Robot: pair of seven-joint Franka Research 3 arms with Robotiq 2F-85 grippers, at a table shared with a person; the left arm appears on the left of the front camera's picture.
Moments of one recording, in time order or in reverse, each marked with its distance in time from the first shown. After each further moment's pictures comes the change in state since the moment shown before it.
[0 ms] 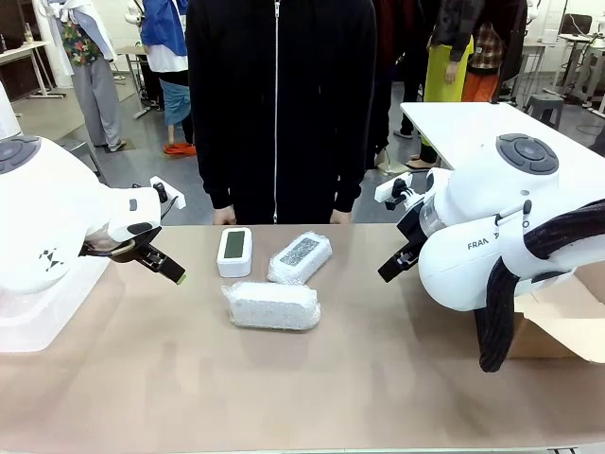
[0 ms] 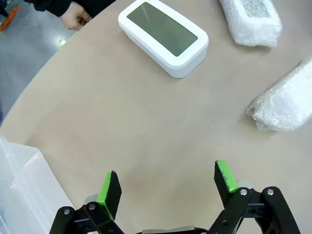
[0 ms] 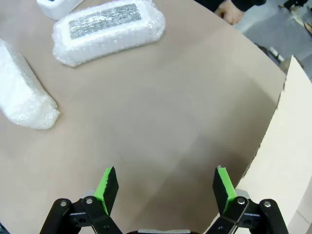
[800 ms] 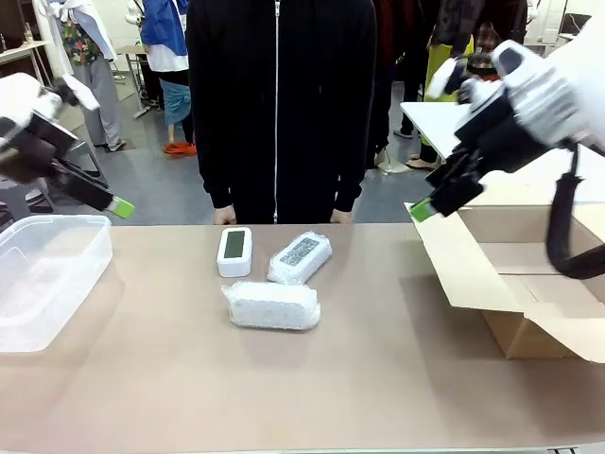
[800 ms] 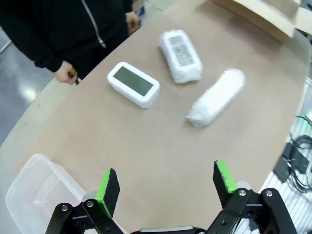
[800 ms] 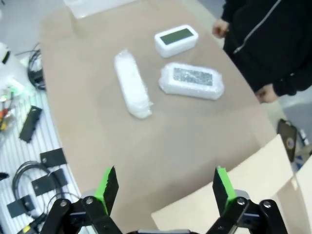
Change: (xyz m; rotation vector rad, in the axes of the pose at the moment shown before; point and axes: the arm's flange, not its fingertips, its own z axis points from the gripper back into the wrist) left arm 0.002 0.050 0.186 -0.259 -0.211 -0.124; right arm 0.018 -0.025 0.207 0.303 -0.202 0.347
